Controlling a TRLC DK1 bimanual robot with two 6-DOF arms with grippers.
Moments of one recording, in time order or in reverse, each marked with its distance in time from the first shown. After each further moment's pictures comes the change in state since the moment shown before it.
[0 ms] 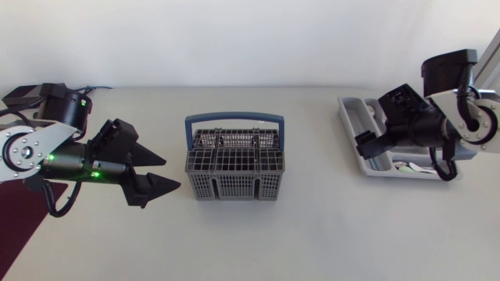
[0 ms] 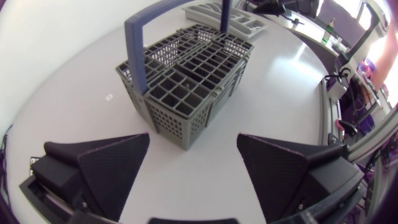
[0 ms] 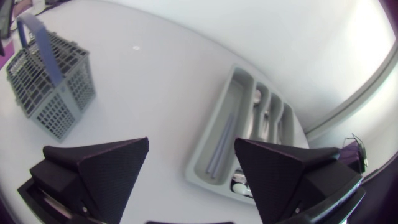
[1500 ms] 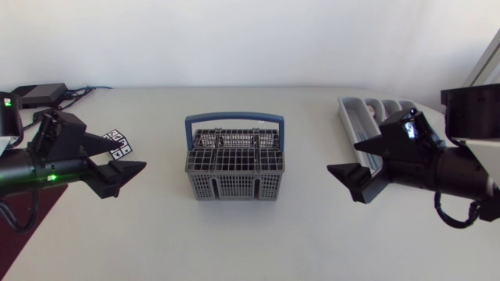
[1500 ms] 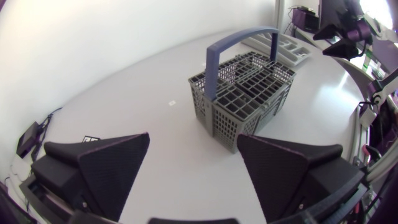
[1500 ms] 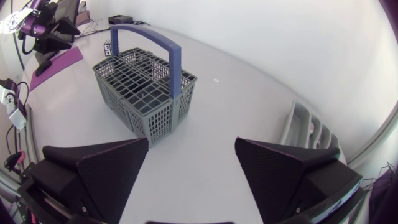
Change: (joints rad) left arm 0.161 -0.308 -0.123 0.101 -0.119 -0.126; right arm 0.181 -0.394 -0.217 -0.071 -0.260 0.093
